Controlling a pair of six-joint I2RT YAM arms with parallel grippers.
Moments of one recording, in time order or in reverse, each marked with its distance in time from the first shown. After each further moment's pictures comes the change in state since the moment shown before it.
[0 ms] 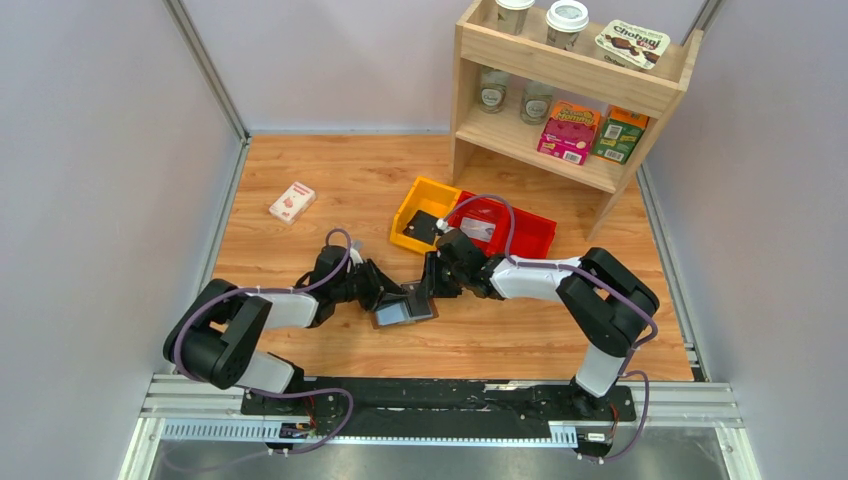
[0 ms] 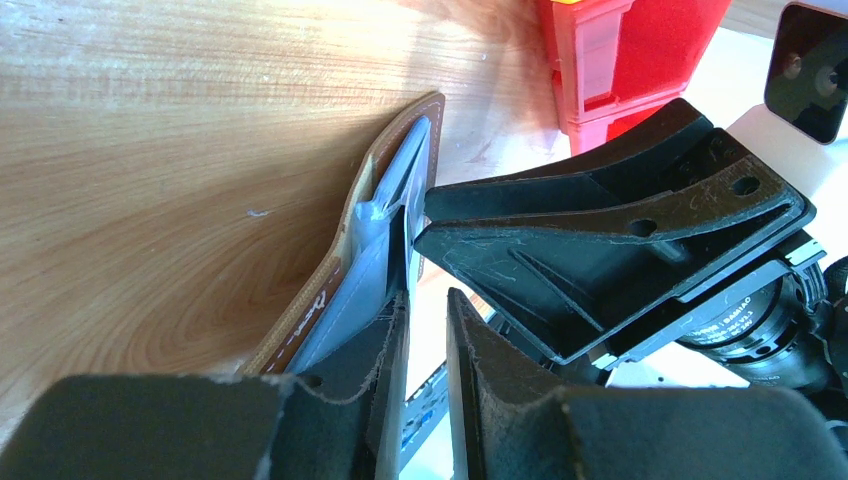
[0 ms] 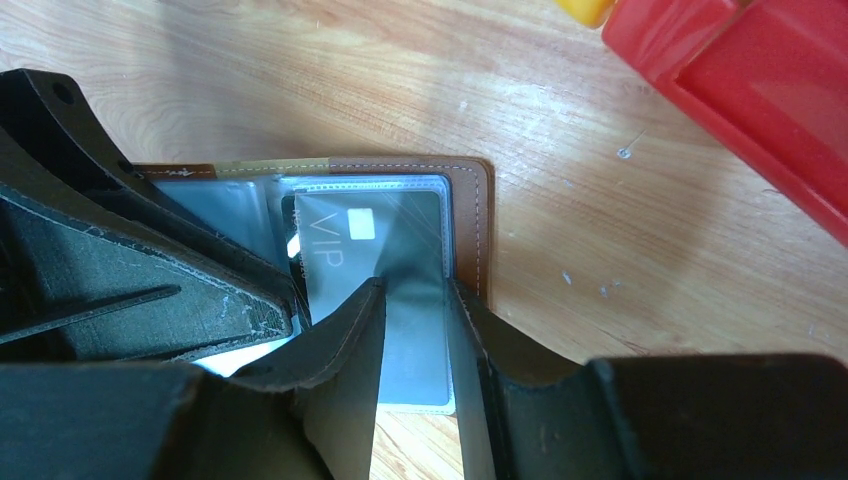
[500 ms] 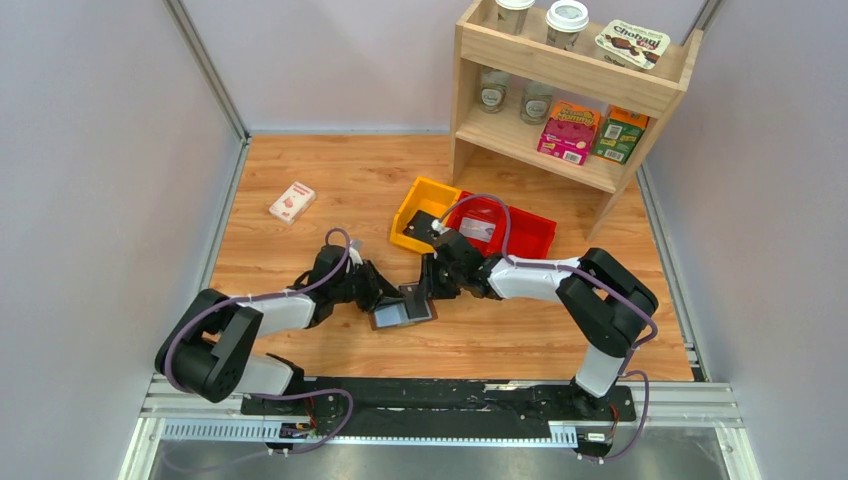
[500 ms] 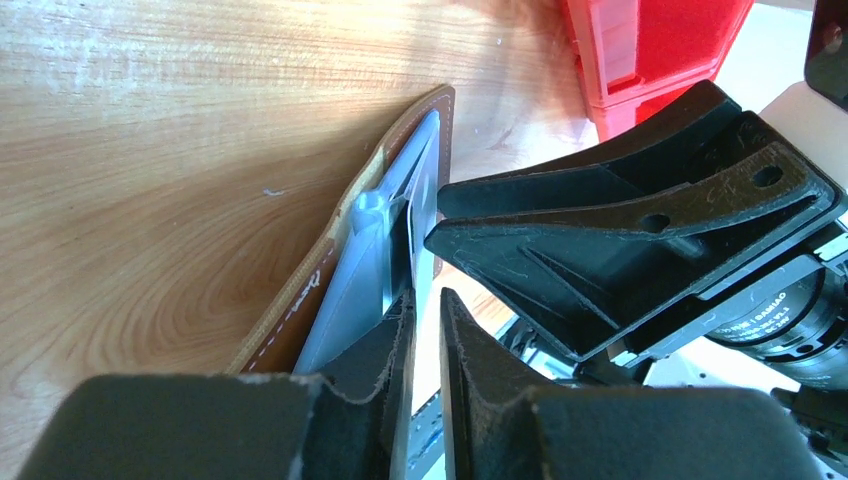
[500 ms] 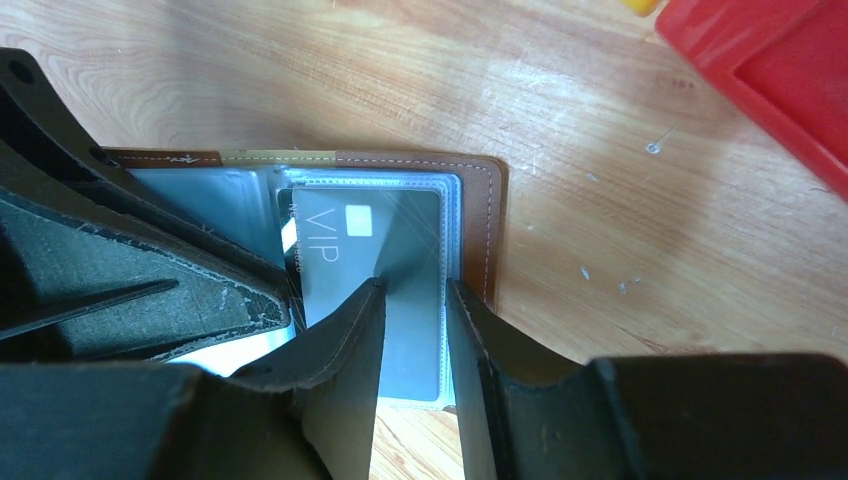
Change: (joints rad) left arm -0.005 -0.080 0.016 -0.137 -0.025 0.103; right arm 0.014 0.000 0.023 -0.036 -0.001 -0.041
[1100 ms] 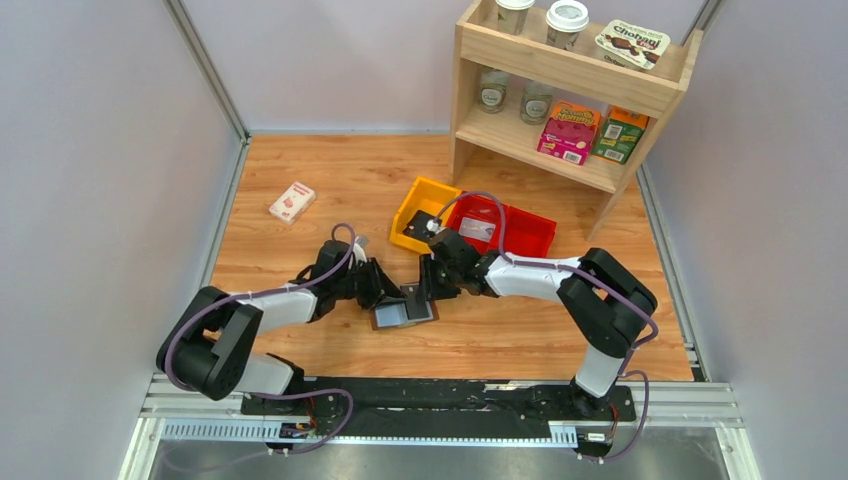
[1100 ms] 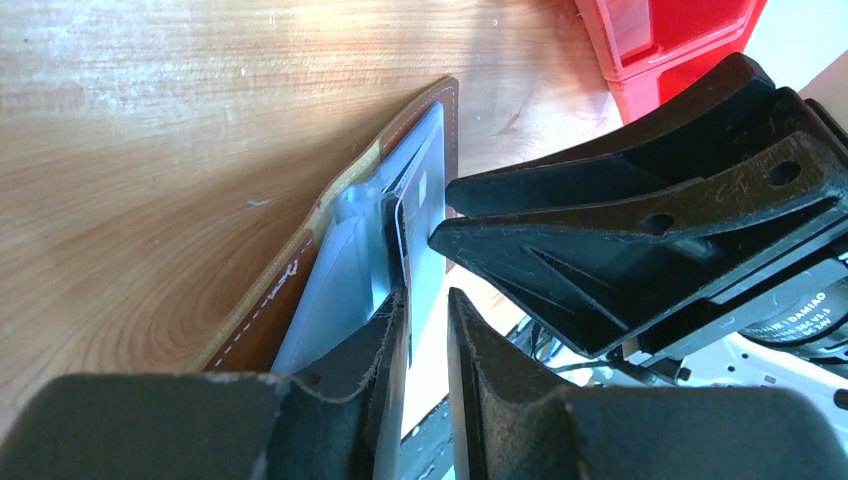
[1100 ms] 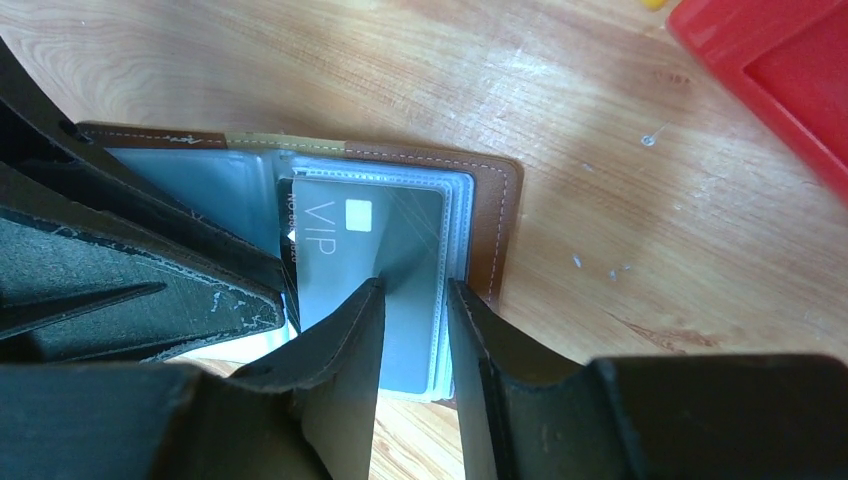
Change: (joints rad) left arm -0.002 0.029 0.061 -0.080 0.027 0.113; right arm 0.011 0.000 0.048 -0.098 0.031 -0.061
